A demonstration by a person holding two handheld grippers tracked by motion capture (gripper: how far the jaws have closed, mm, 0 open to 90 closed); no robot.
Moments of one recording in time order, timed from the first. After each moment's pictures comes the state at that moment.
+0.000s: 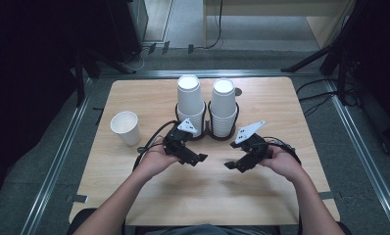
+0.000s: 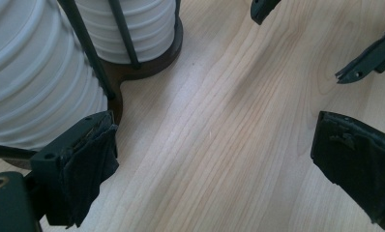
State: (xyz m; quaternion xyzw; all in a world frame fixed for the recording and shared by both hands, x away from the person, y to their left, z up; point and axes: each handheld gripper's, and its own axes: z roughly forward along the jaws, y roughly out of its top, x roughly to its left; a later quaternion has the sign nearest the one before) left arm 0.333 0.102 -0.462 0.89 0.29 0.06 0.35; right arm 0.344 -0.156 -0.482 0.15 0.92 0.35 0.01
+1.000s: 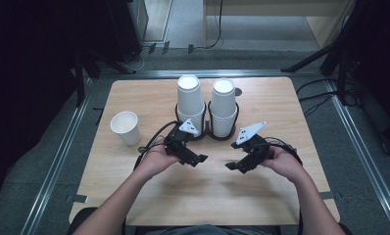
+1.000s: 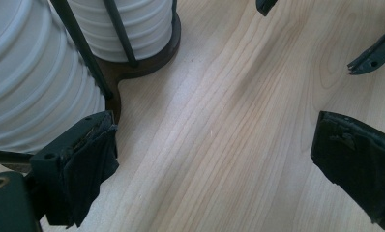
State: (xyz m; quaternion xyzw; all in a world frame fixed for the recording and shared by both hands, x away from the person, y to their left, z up) left arm 0.334 0.101 -0.466 0.90 0.28 0.06 0.34; right arm 0.342 -0.159 -0.481 0.15 0.92 0.35 0.01
